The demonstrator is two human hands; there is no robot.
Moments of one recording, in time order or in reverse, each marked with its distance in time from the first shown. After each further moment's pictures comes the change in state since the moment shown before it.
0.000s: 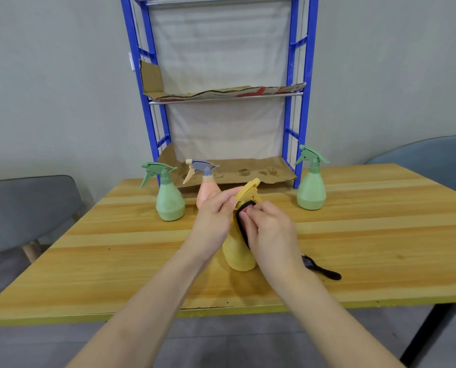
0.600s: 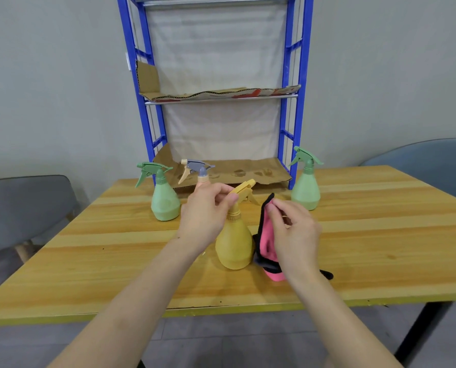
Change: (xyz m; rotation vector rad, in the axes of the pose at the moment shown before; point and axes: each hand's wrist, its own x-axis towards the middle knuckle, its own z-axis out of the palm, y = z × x) left_hand 0.013 0.020 -0.005 0.446 0.088 0.016; right_hand -0.001 0.029 -0.028 0.229 0.210 0.209
